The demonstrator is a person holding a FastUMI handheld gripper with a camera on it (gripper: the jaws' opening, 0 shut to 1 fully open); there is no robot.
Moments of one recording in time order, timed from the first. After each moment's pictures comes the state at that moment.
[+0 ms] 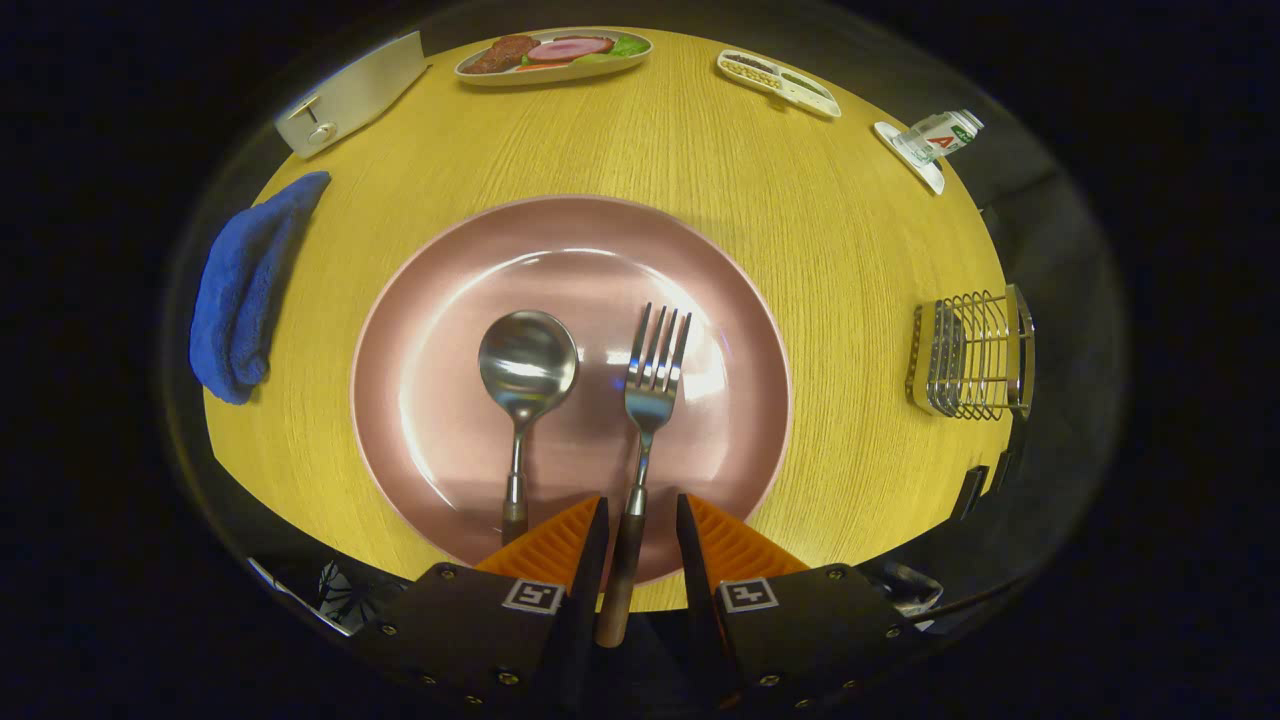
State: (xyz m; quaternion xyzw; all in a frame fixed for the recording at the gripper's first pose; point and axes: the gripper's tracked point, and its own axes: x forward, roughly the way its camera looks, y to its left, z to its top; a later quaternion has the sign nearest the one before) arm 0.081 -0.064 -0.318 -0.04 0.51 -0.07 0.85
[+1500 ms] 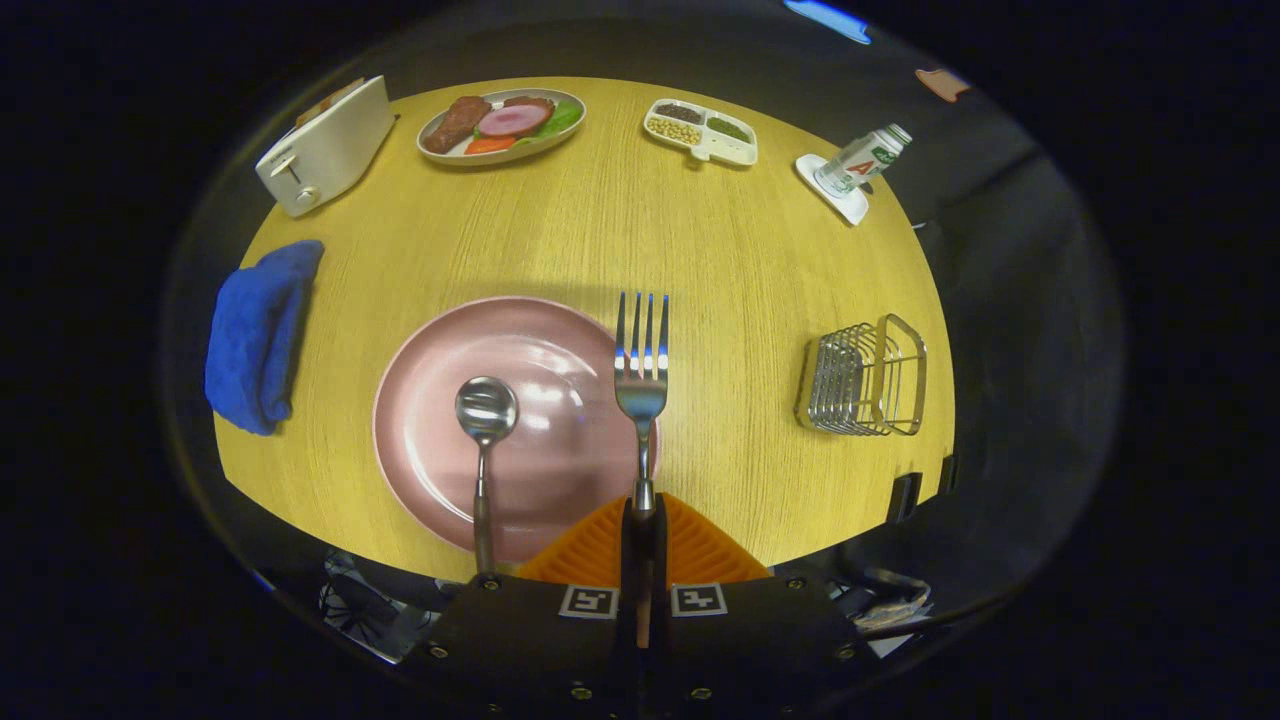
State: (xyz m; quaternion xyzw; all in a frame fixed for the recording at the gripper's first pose) arm 0.065 -0.111 -0.233 -0.04 0.46 -0.12 0.88
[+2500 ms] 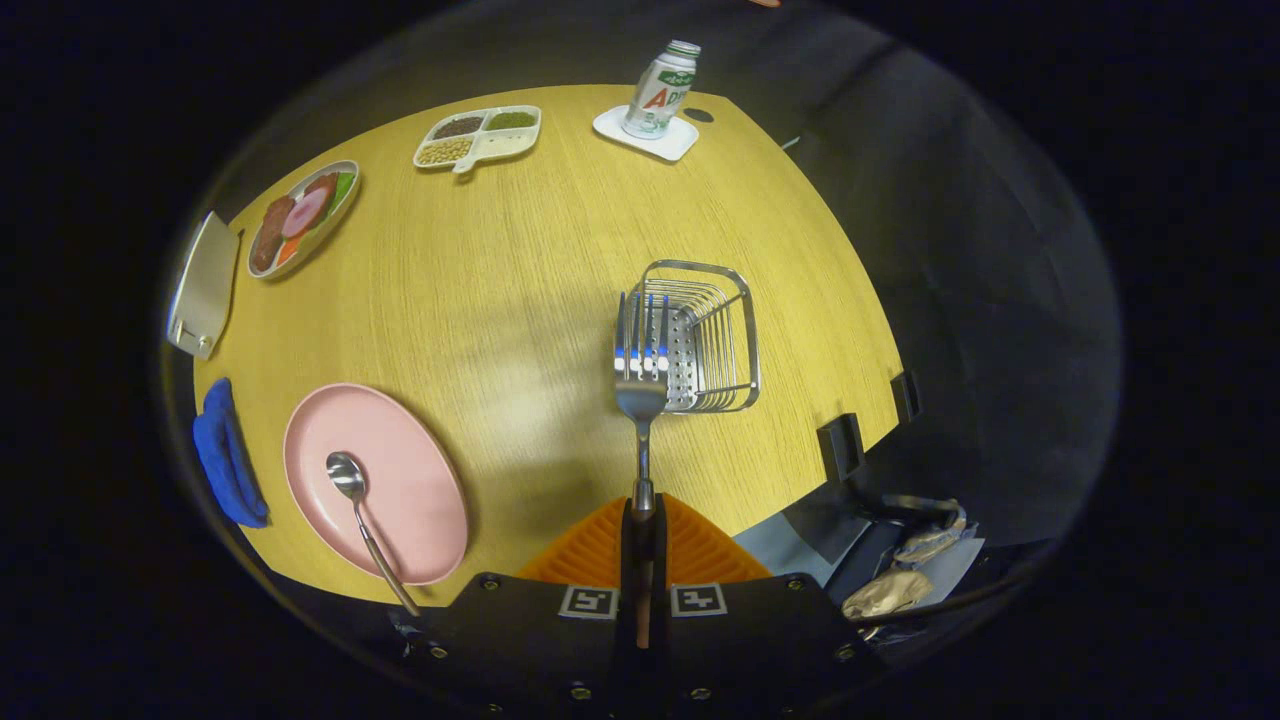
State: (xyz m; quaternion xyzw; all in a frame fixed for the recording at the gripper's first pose) arm 0.042 -0.247 -0.222 0.10 0.46 -0.23 0.85
